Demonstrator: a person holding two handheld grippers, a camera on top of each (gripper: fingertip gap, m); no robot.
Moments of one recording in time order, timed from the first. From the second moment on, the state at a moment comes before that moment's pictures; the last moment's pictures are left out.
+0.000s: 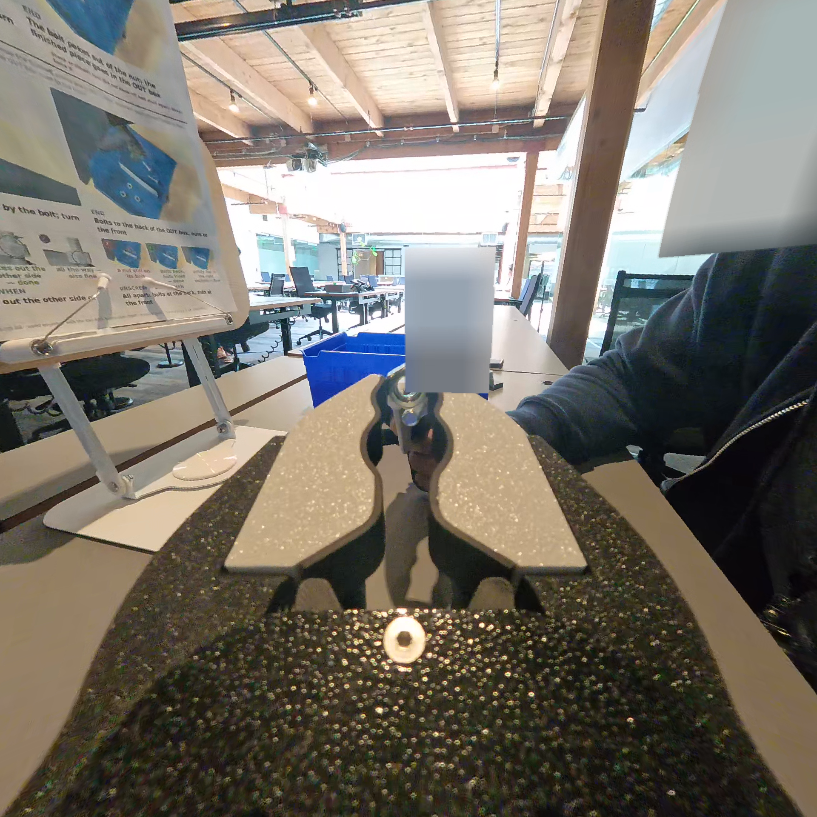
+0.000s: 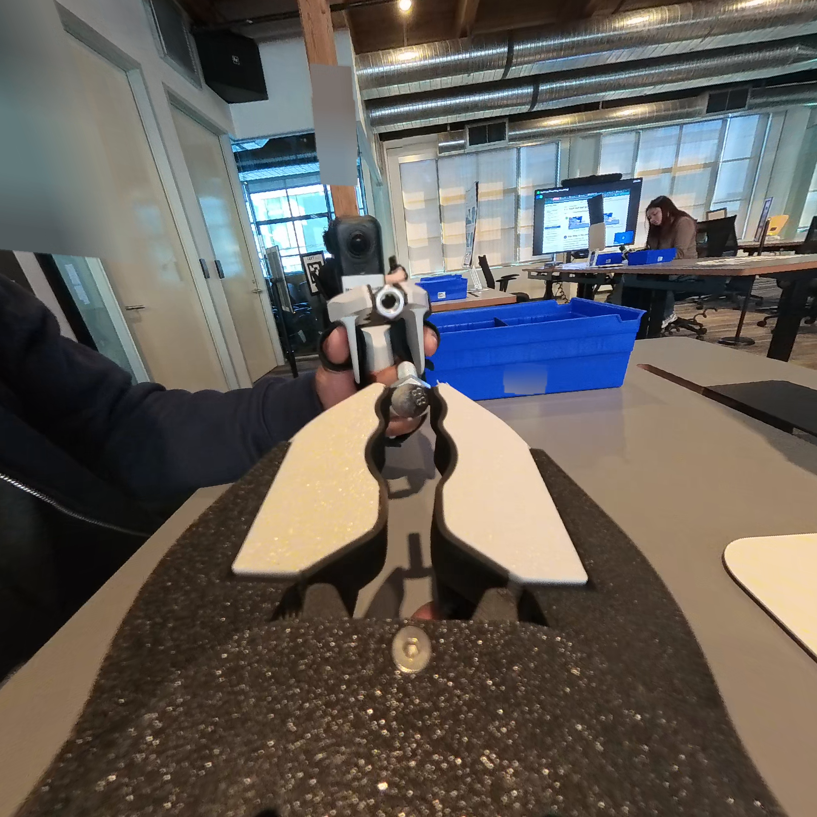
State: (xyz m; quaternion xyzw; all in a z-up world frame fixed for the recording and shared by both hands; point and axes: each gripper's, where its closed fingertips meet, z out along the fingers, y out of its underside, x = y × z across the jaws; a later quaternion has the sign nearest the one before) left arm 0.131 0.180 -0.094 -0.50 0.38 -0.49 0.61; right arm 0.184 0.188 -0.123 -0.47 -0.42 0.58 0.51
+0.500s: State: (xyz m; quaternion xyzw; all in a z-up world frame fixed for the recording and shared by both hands) left arm 0.146 0.170 -0.117 -0.51 0.48 -0.36 0.62; right arm 0.191 0.166 -0.113 -0.44 -0.41 0.64 0.47
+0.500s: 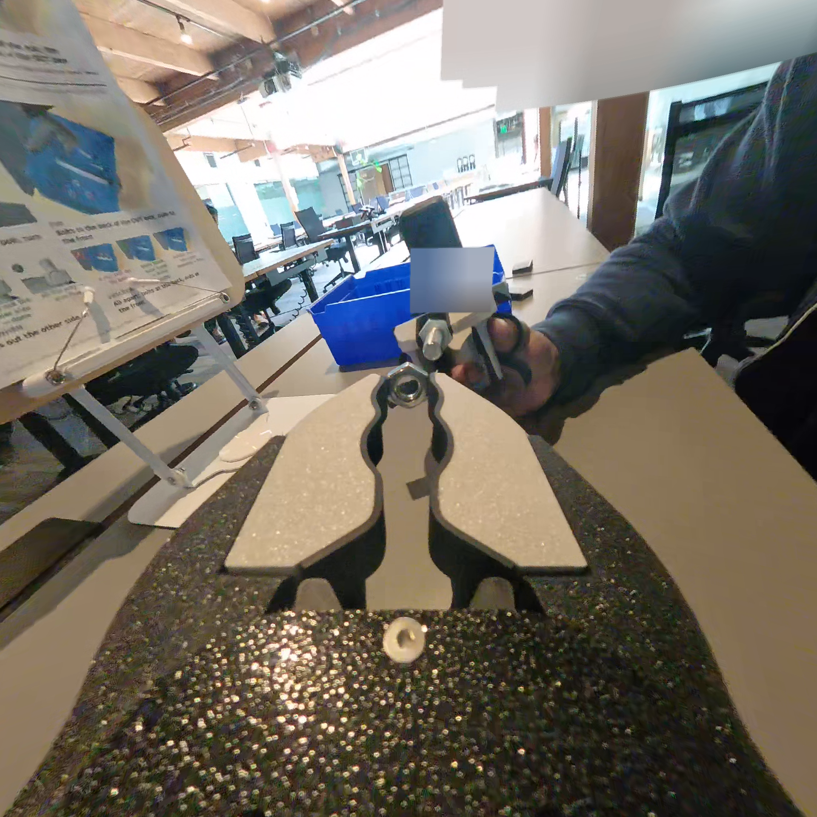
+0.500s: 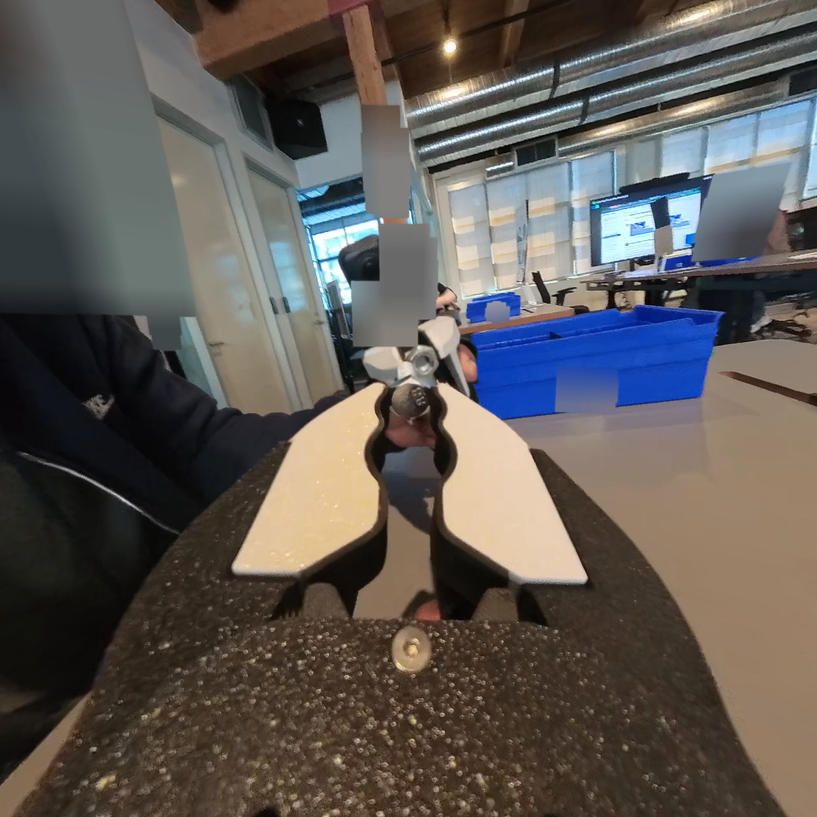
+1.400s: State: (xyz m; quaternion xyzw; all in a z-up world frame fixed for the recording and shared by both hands) left arm 0.170 0.150 -0.114 -0.46 0.49 -0.41 0.61; right arm 0.187 0.147 -0.109 -0.44 -0.46 0.59 0.50
